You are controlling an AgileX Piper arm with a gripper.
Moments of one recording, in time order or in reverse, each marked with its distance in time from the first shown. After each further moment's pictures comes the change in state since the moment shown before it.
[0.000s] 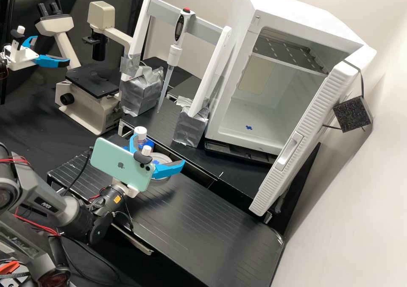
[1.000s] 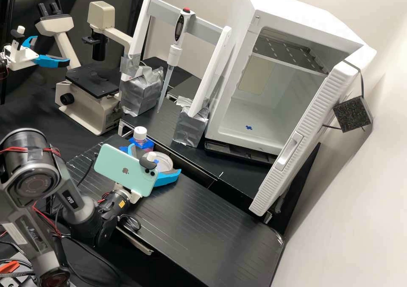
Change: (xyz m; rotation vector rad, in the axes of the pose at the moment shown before) arm 0.006 -0.013 0.020 0.036 -0.043 -0.088
